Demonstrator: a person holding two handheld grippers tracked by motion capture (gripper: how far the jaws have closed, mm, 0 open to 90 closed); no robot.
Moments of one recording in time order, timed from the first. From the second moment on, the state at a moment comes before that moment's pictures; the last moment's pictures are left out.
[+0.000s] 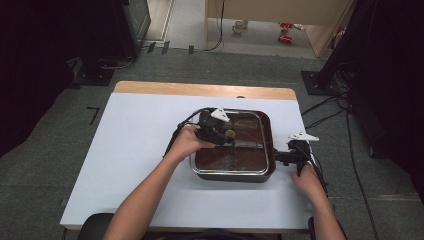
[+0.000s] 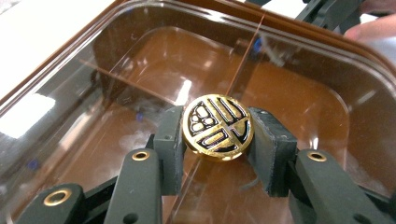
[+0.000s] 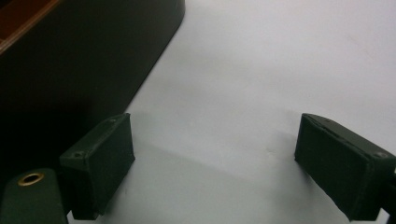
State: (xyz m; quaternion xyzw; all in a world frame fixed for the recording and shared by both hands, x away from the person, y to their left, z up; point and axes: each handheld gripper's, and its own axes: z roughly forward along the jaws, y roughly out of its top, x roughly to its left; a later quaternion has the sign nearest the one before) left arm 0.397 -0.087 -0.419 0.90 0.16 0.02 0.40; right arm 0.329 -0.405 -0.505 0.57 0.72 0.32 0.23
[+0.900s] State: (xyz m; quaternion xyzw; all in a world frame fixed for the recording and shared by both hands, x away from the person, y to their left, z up) left arm 0.404 -0.102 -0.420 0.90 0.15 0.00 0.41; right arm 0.329 -0.405 -0.505 0.57 0.72 0.32 0.23
